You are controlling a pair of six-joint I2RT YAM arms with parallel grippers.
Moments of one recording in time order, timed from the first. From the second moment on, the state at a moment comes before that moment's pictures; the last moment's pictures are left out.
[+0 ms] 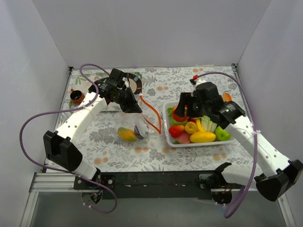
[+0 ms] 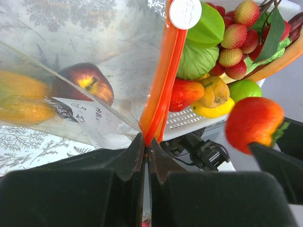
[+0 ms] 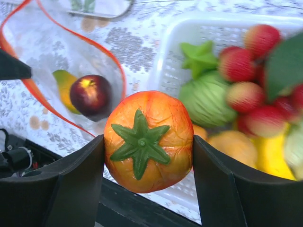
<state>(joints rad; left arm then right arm) -0.47 1.52 1.51 -0.99 0.32 -0.87 0.59 1.12 1.21 -0.79 -0.02 0.47</state>
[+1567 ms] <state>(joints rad) -0.50 1.48 1.55 -1.00 0.33 -0.89 0.81 1.42 1.44 -0.68 0.14 0.54</state>
